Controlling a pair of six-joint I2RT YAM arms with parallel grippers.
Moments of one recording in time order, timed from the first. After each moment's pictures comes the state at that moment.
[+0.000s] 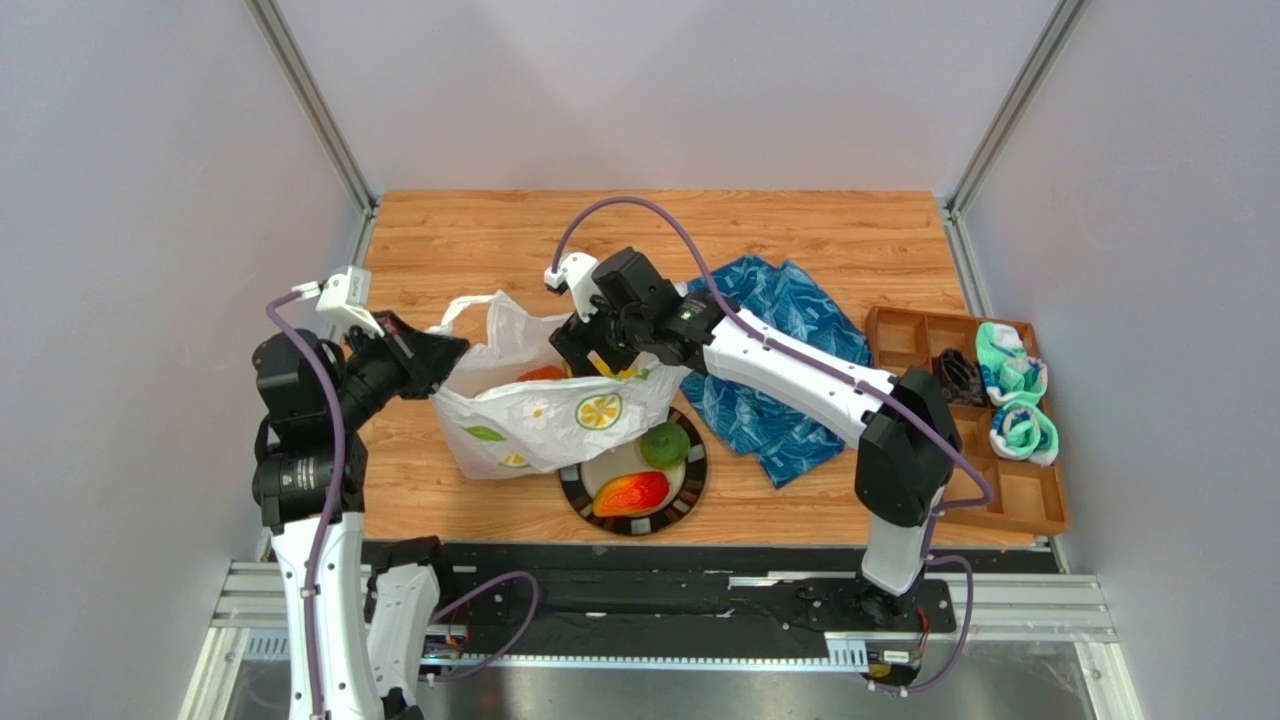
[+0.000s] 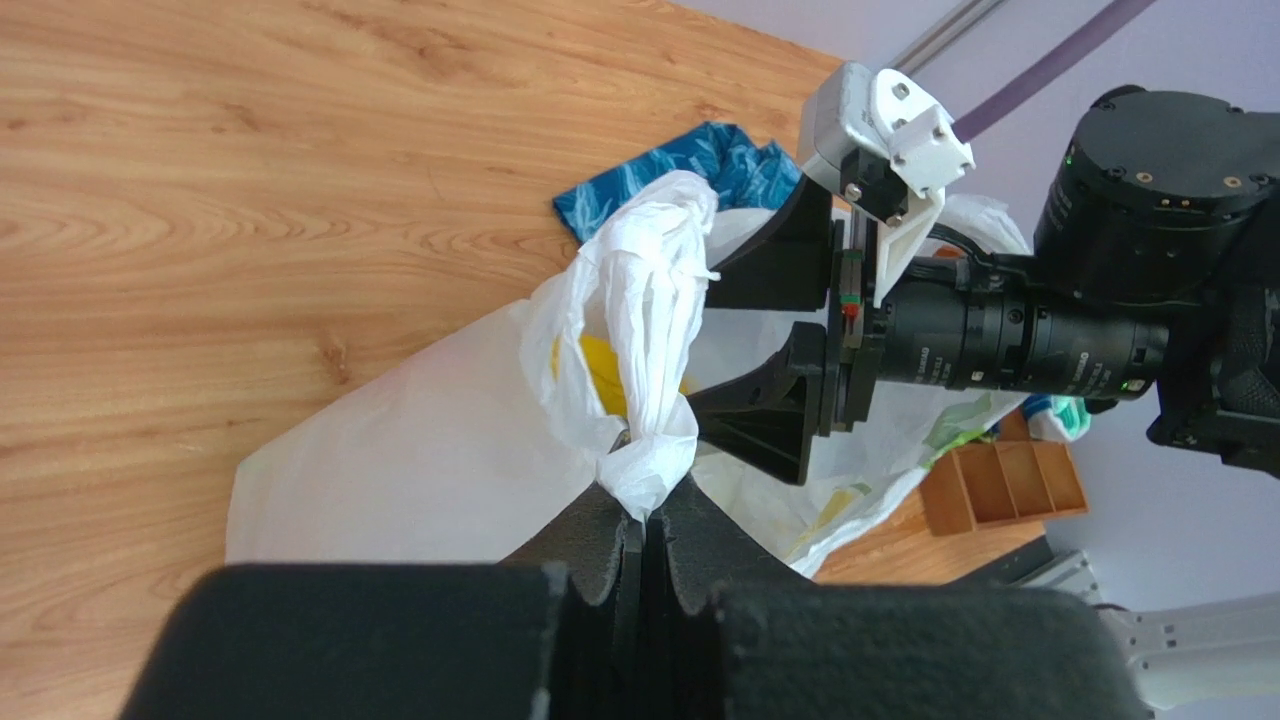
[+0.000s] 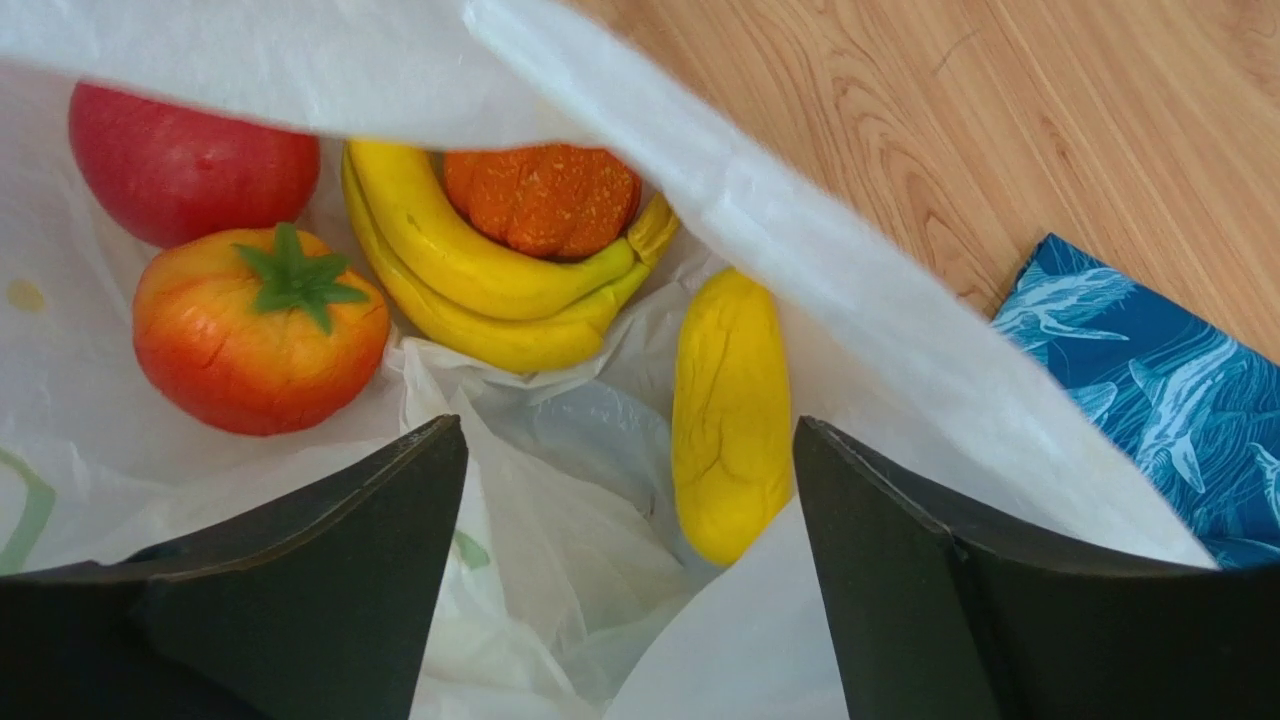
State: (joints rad) left arm 0.22 0.66 0.96 -0.59 0.68 -0.41; right arm 0.89 1.83 1.62 -0.51 -0.08 -0.07
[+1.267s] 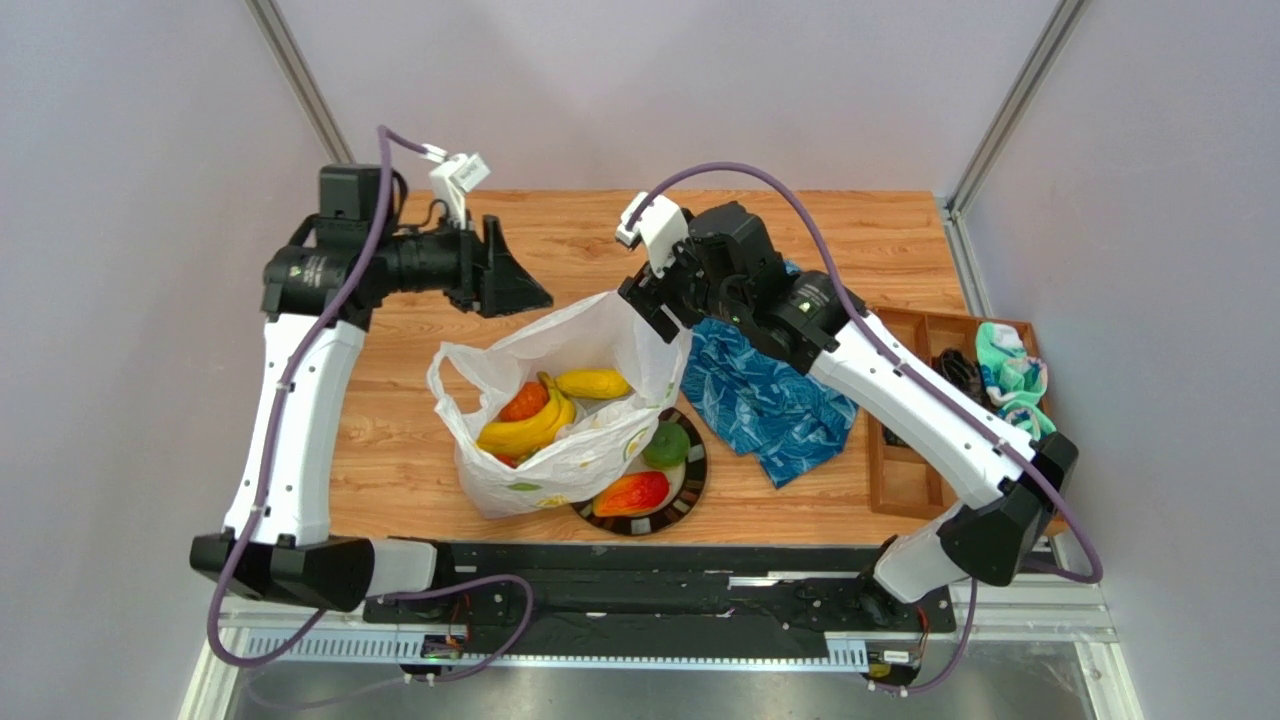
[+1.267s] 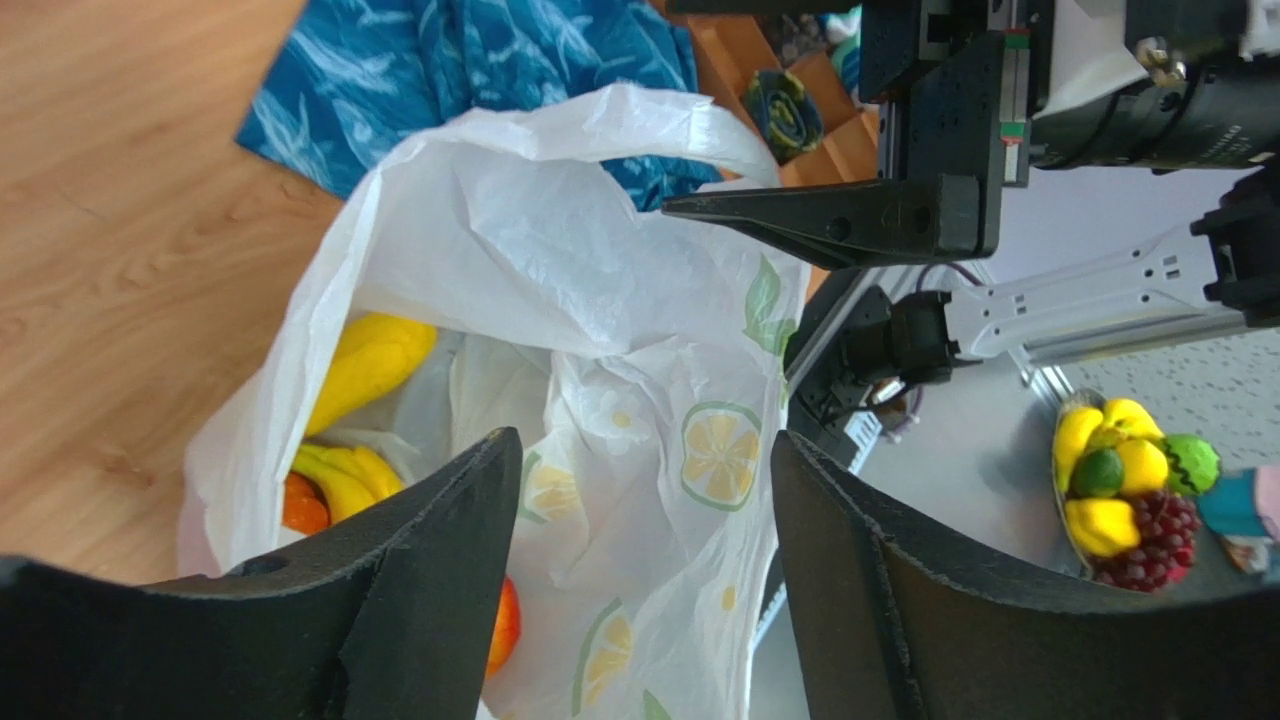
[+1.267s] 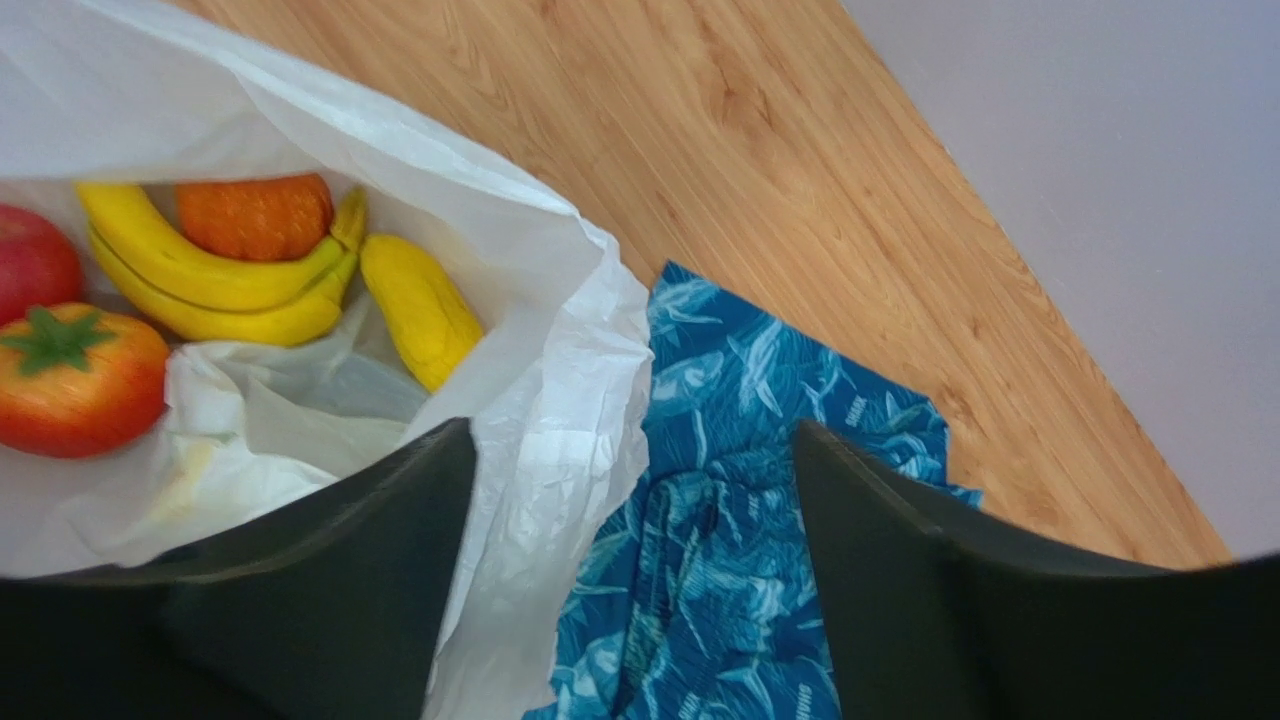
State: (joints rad) left arm -0.09 1.29 1.72 -1.07 0.91 -0.05; right arm 0.81 1.48 1.61 -0.60 0.06 -0.28
